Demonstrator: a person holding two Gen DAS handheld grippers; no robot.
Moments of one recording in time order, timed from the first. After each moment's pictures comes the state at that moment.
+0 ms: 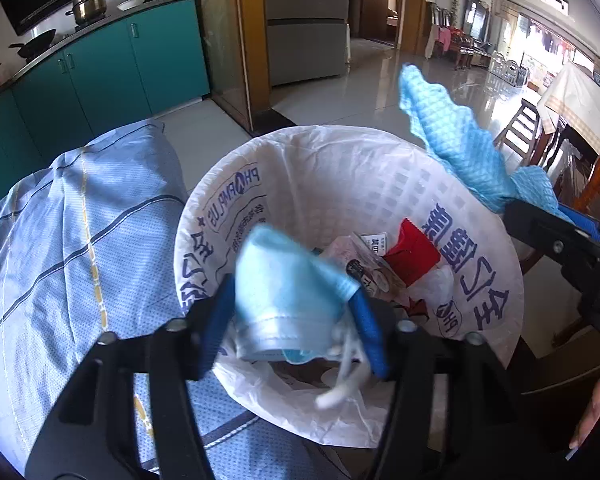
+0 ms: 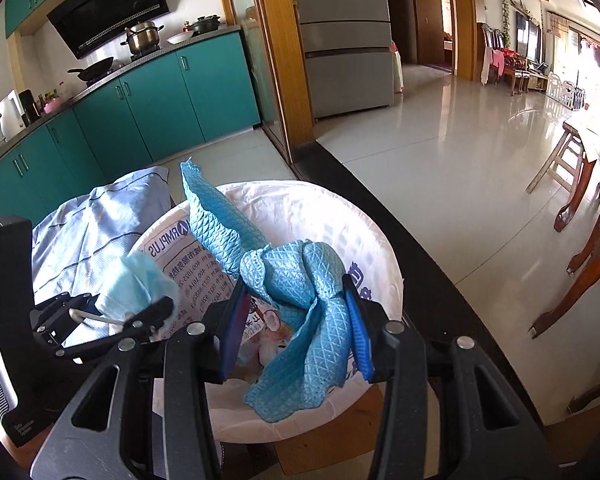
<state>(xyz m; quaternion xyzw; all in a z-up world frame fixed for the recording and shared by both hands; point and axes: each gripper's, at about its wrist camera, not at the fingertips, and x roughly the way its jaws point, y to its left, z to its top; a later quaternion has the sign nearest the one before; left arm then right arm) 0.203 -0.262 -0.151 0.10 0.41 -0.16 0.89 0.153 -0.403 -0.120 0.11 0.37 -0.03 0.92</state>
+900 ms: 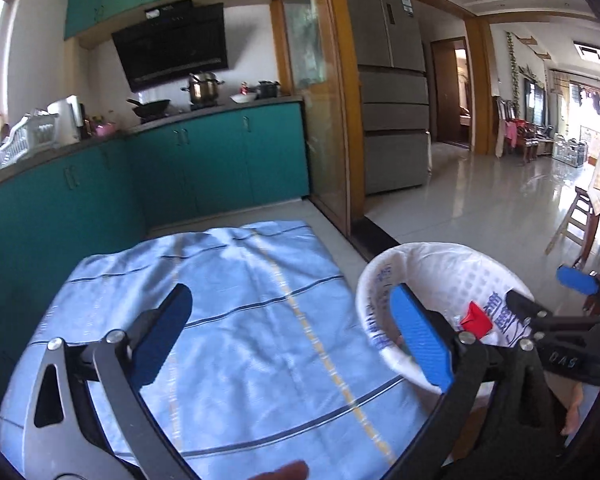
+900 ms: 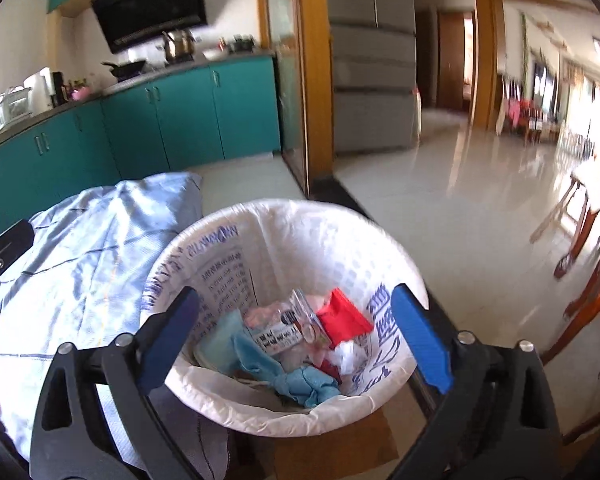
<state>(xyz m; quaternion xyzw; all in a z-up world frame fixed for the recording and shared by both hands) 0.092 -0.147 -0.057 0.07 0.21 0.00 0.98 0.108 -0.356 -0.097 0.04 0.26 -0.01 0.96</state>
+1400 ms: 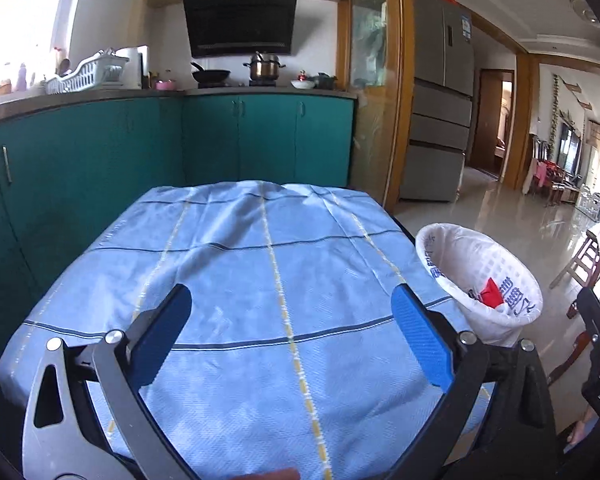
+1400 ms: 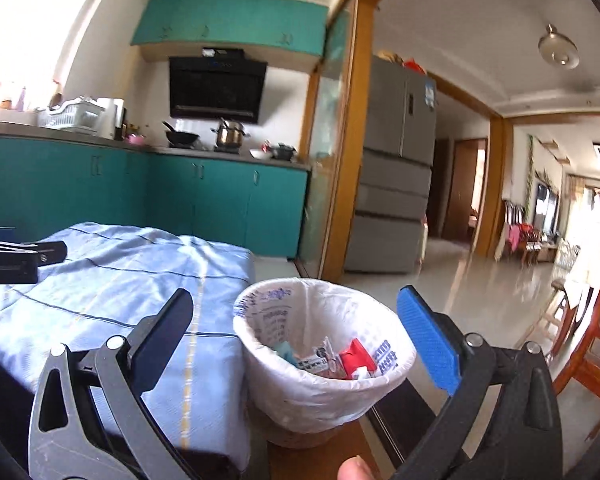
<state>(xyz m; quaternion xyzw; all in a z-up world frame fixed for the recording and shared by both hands) -0.016 -0.043 -0.074 -0.02 0.22 0.05 0.97 -0.043 -0.283 -0.086 -0.05 0.07 0.02 1.00</state>
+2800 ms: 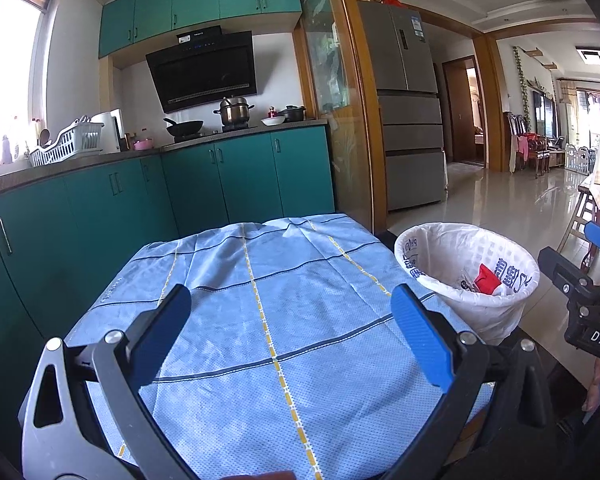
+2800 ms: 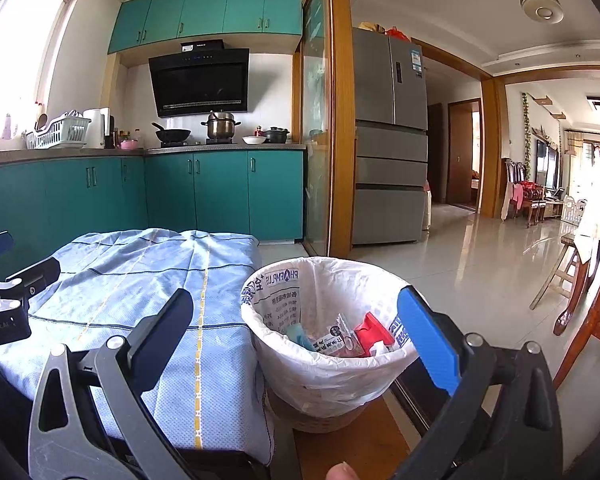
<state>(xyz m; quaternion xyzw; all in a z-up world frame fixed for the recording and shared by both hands) -0.036 -0.082 -0.074 0.07 0.16 0.02 0.98 -0.032 -0.292 -0.093 0.01 0.12 0.02 0.99</state>
